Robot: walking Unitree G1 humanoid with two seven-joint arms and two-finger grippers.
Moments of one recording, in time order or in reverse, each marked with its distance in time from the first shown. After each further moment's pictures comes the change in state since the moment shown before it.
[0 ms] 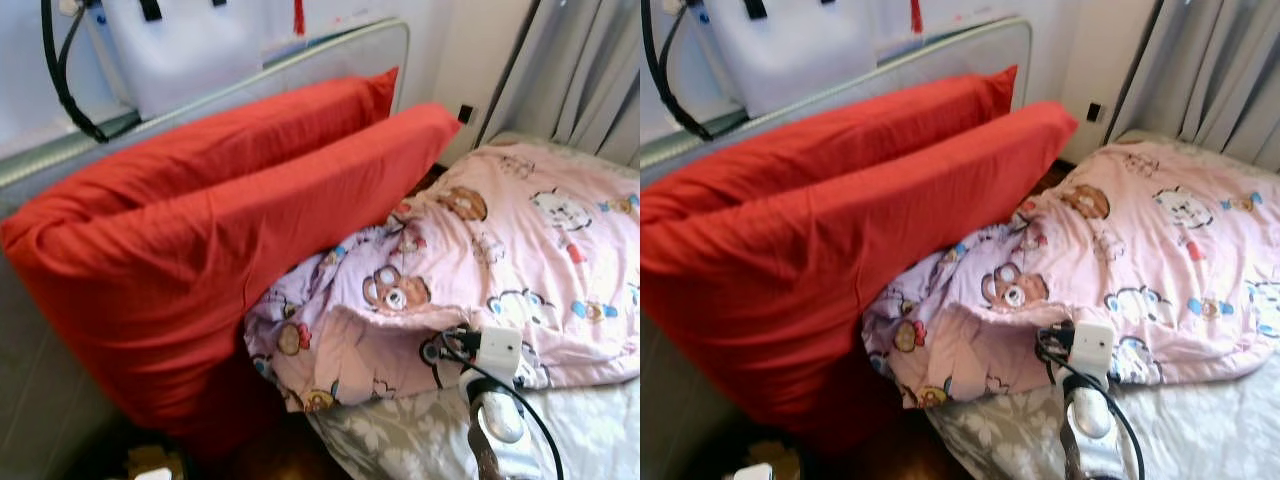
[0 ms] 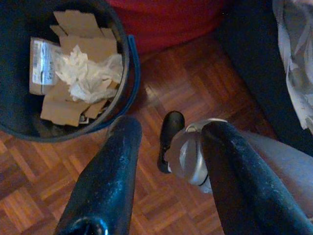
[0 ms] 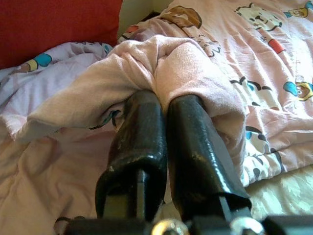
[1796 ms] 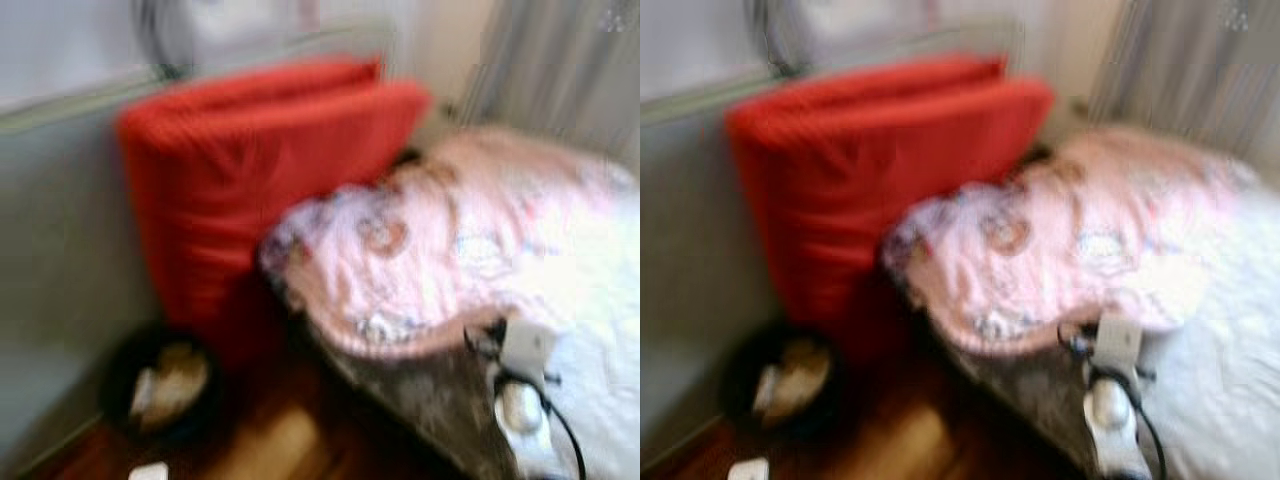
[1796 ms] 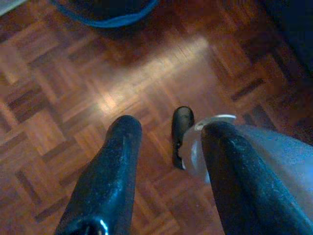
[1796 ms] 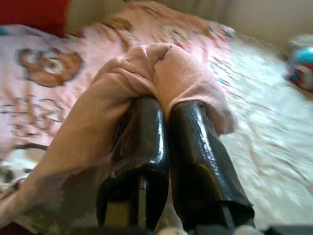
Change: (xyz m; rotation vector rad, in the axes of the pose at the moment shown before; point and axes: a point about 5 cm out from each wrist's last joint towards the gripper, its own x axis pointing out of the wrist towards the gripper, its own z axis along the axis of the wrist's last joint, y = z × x) left arm 0.000 0.004 0.003 0.041 -0.001 -0.002; right arm 0.010 -0.030 0.023 -0.125 -0.062 -0.213
